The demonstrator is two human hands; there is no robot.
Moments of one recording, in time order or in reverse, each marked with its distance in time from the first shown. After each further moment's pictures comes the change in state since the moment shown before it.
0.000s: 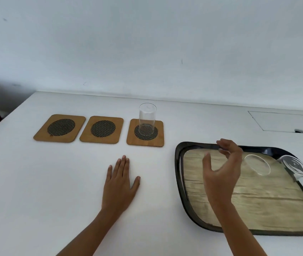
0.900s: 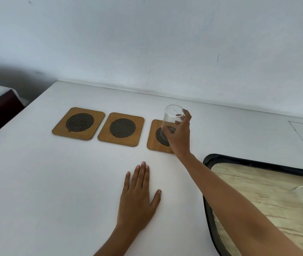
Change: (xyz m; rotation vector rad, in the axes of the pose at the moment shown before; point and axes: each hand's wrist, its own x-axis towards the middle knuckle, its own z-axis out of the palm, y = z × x) left_hand 0.001 0.000 0.006 0.017 -0.026 -0.025; right_hand 0.032 0.031 0.234 0.122 -0.534 0.174
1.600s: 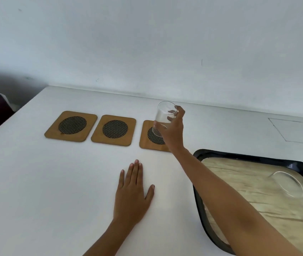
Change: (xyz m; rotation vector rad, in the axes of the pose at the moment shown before) left_hand -0.001 0.000 0.000 0.000 0.024 0.020; right_hand -0.003 -0.025 -0.017 0.119 0.027 0.016
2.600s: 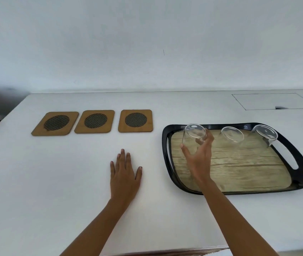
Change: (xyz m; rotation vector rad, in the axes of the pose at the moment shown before) left_hand -0.041 0.046 -0.001 -0.046 0.021 -0.044; right_hand -0.174 0.018 -0.171 -0.124 0.301 0.091
